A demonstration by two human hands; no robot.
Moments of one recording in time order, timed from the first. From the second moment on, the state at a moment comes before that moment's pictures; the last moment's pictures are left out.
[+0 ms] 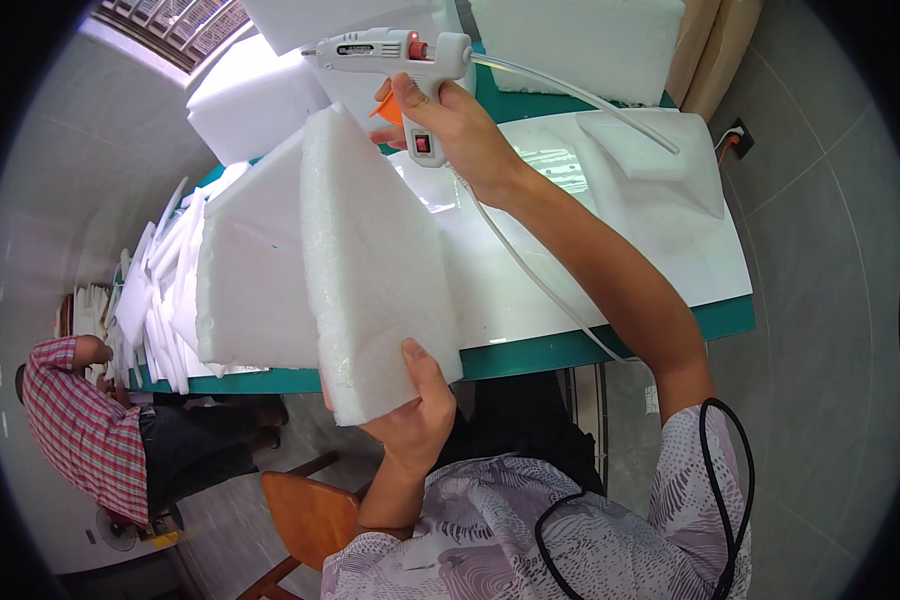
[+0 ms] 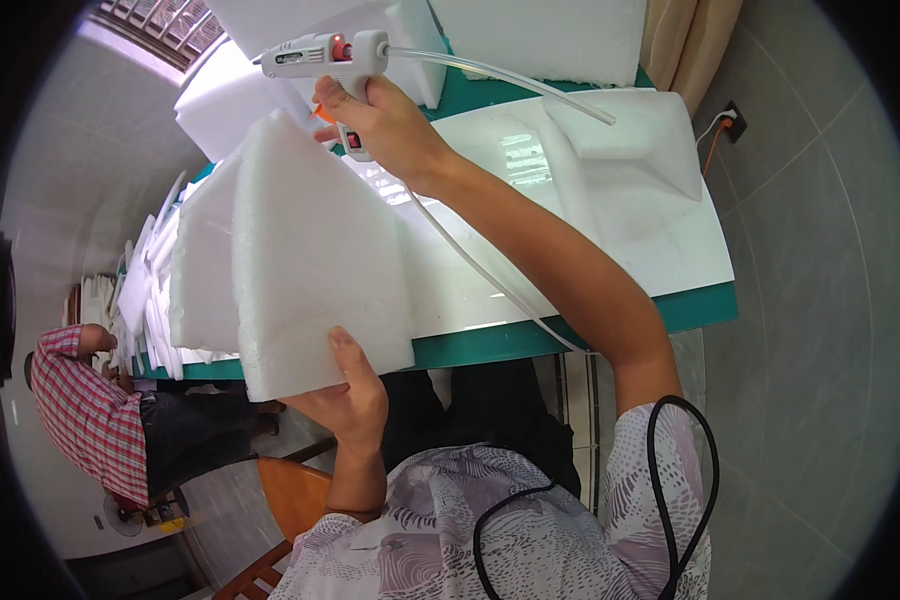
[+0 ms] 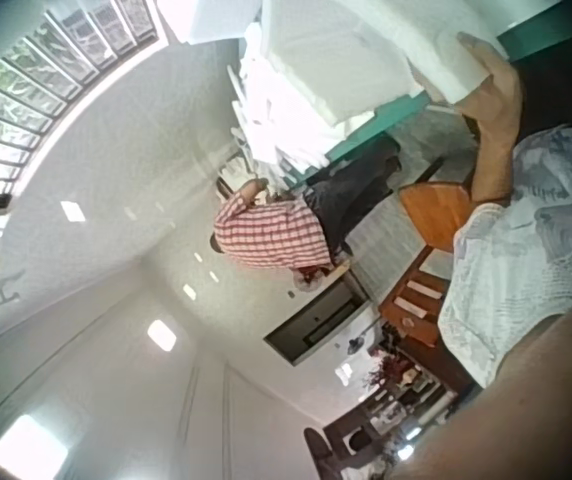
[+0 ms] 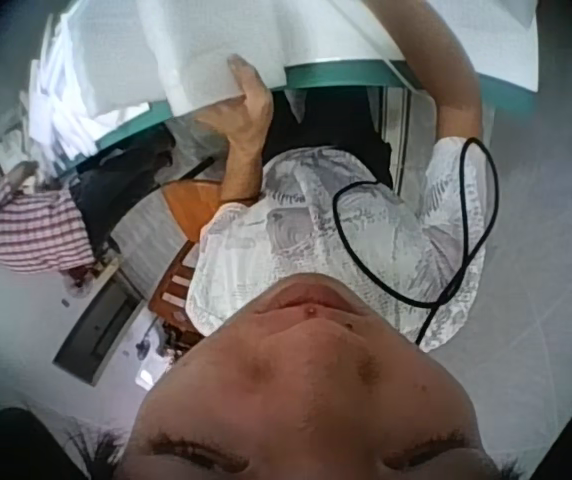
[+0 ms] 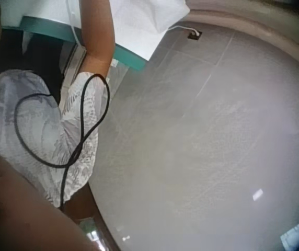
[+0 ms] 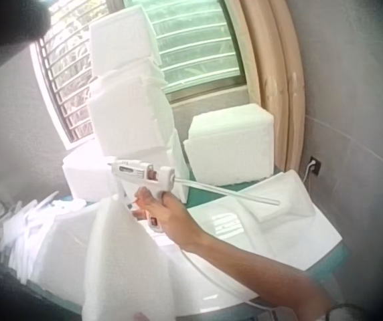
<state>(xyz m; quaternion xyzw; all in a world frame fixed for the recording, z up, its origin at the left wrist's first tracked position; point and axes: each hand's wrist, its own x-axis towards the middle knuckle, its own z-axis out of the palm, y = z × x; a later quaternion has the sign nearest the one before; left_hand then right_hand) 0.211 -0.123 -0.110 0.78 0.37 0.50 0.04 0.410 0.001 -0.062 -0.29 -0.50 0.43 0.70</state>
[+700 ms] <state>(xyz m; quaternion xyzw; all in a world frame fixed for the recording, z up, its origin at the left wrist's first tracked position) 0.212 -0.122 -0.100 0.78 0.41 0.48 0.02 0.393 -0.025 -0.106 -0.41 -0.32 0.59 0.62</state>
